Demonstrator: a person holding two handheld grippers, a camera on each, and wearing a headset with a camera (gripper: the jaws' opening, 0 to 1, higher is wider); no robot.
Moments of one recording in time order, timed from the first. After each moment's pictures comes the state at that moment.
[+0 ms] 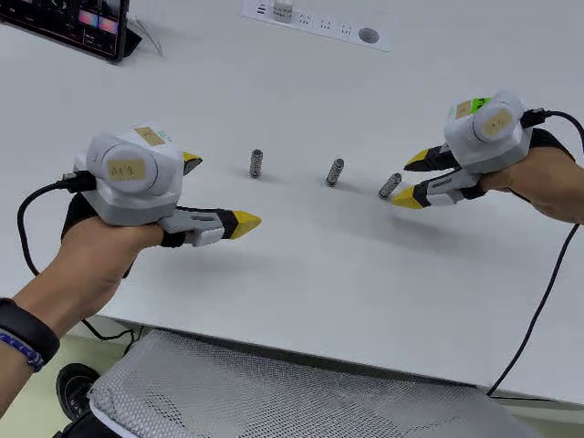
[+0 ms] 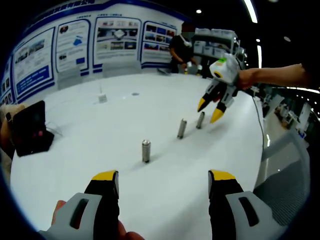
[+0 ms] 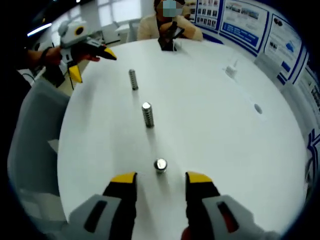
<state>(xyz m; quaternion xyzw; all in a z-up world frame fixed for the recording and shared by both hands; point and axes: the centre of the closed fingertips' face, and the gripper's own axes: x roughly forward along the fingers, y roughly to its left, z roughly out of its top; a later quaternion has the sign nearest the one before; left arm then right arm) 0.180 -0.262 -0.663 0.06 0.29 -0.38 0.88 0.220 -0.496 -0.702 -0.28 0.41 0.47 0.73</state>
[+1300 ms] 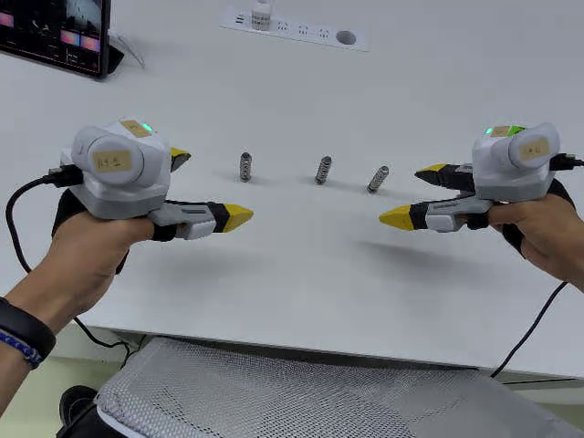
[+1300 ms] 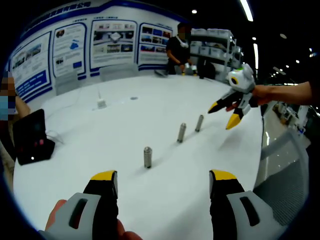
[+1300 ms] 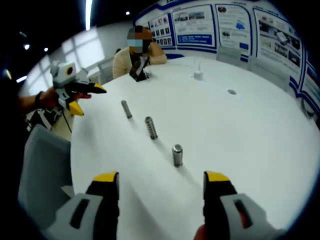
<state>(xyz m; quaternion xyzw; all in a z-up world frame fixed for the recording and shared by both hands) 0.185 -0.262 -0.651 0.07 0.28 -0.39 0.87 0.188 -0.499 -0.678 -0.08 0.36 0.38 0.84</state>
